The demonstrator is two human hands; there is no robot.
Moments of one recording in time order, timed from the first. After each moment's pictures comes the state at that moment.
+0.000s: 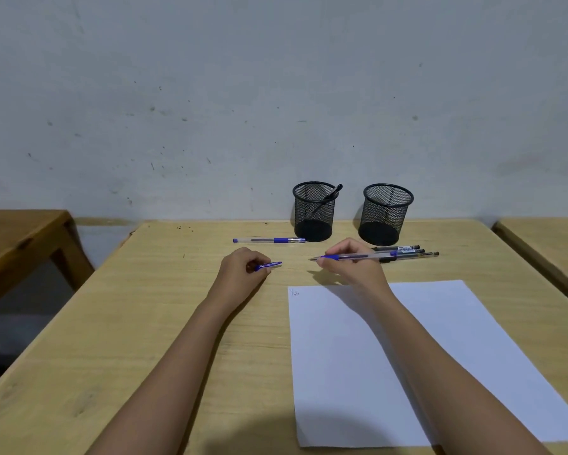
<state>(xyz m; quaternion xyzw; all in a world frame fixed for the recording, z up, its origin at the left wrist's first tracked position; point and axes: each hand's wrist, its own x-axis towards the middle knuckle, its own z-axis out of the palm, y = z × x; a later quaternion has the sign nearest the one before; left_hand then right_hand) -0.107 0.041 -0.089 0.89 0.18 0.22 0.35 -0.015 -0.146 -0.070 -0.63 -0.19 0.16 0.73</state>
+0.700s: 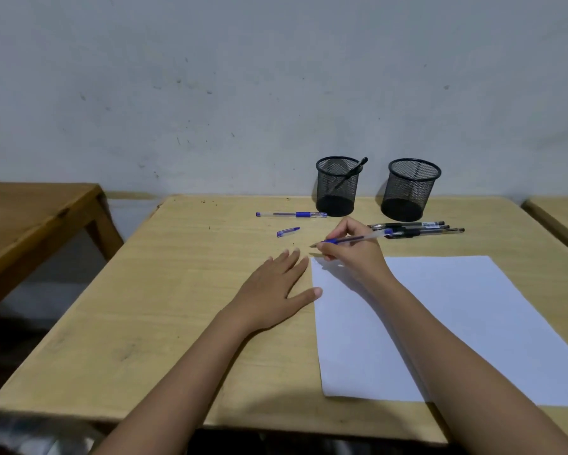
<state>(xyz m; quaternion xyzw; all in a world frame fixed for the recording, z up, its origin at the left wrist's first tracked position) -0.167 -0.004 -0.100 0.98 0.08 0.01 0.16 -0.047 -0.128 -0.073 -0.66 -0.28 0.15 0.68</state>
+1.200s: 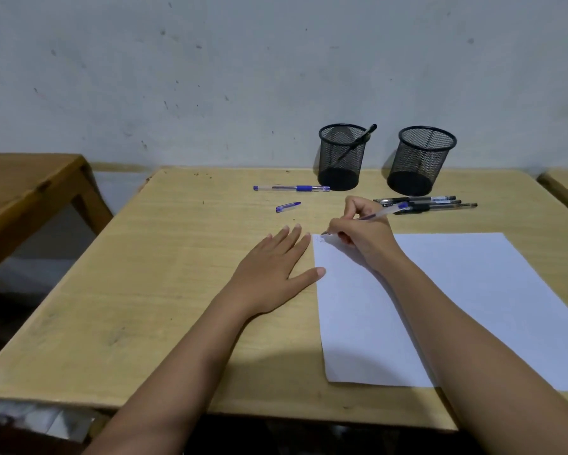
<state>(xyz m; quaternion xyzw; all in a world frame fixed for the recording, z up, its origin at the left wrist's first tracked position) -0.167 -0.004 -0.103 0.98 0.08 0.00 0.16 -0.033 -0.124 -0.083 -0.68 -0.25 0.14 0.67</state>
